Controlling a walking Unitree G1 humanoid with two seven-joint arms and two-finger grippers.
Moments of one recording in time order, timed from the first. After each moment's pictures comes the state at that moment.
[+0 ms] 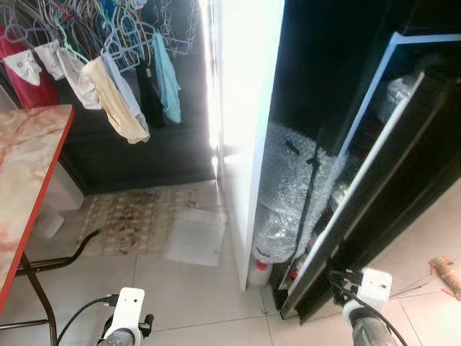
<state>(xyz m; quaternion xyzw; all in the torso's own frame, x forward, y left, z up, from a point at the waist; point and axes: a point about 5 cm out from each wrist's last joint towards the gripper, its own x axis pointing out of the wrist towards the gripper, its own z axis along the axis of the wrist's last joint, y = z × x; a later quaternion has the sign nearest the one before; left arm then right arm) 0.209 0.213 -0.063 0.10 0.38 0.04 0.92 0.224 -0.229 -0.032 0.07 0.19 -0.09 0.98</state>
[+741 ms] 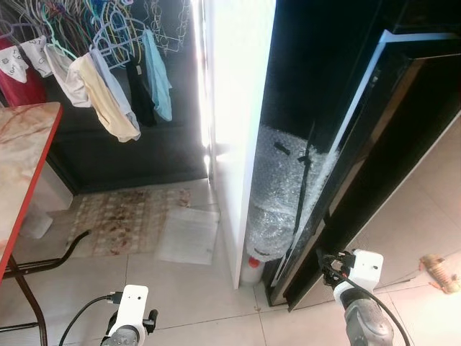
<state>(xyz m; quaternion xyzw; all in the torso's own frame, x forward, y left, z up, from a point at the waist) 0.212 0.206 -0.062 0.09 0.37 0.04 0.92 0.250 -0.215 -0.013 0.10 0.14 -0.03 0.98</state>
